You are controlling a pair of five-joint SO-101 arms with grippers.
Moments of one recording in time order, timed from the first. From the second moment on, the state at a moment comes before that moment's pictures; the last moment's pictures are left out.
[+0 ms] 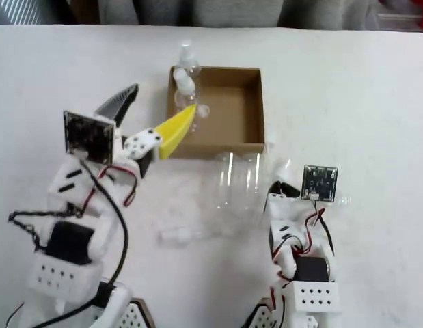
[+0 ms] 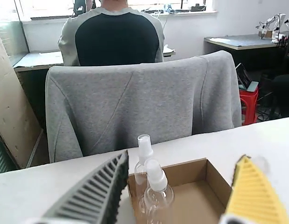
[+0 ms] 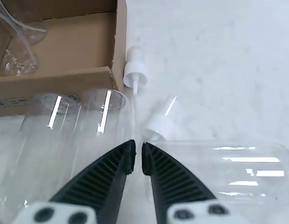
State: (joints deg) left arm 10.2 -65.7 52.8 28.5 -0.7; right arm -3.0 -85.1 96.4 33.5 -4.4
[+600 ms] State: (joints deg) left arm 7.9 -82.9 74.9 43.8 -0.7; right arm -3.0 -85.1 96.4 33.5 -4.4
